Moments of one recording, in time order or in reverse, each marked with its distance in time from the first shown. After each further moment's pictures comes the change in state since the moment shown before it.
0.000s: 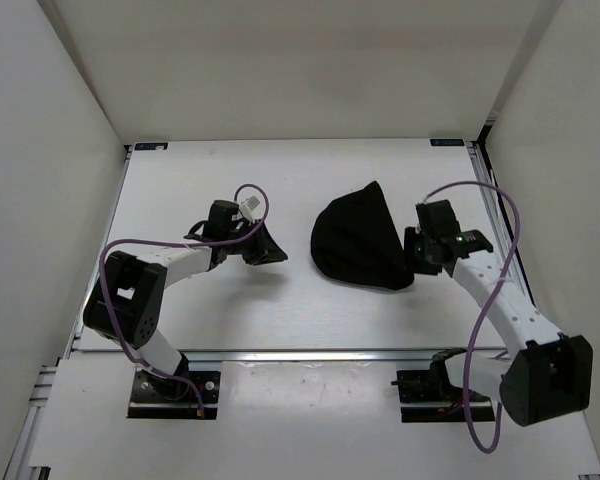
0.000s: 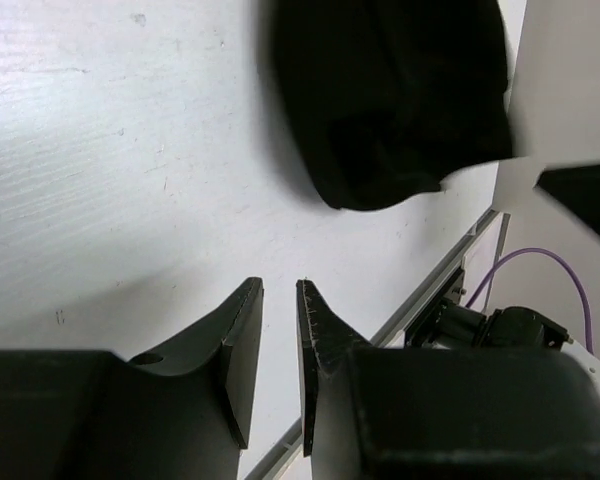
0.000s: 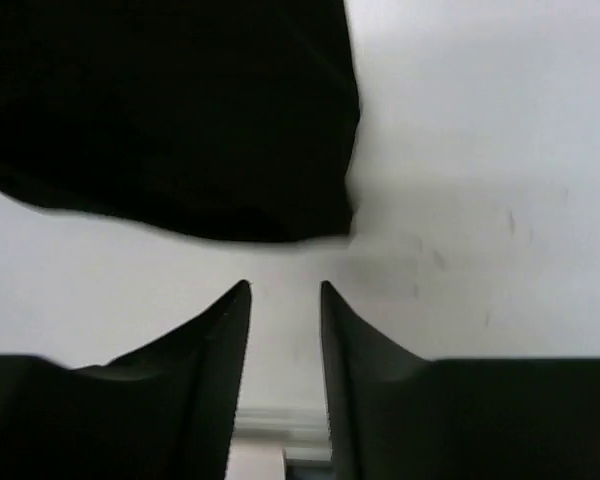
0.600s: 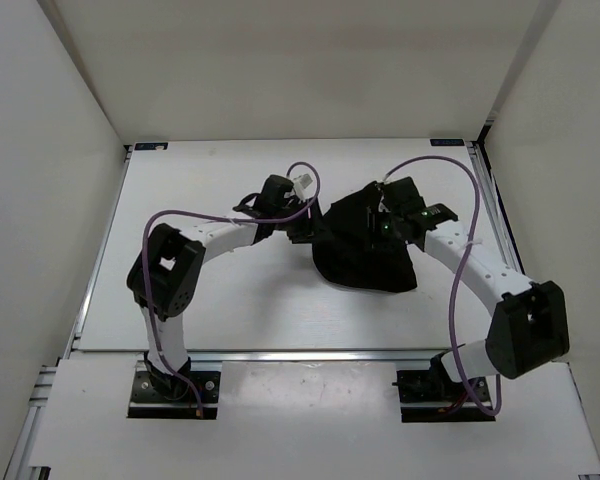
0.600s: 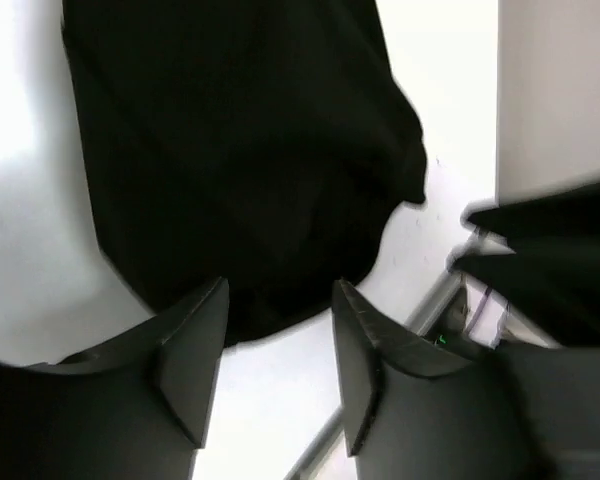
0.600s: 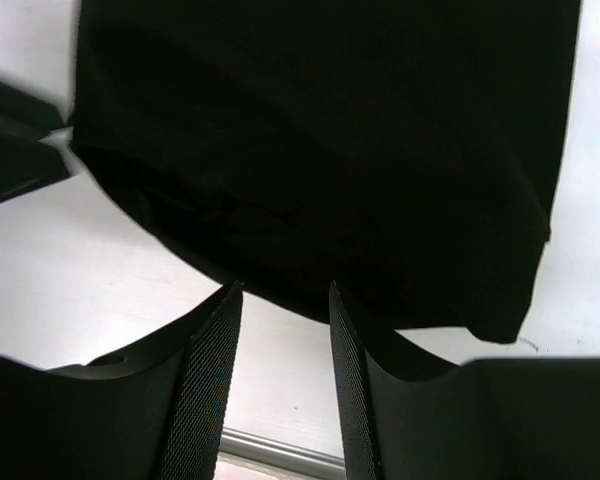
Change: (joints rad) left arm -0.210 0.263 0.410 -0.095 -0.097 0.016; right arm 0.140 0.220 0.150 0.044 -0.087 0.047
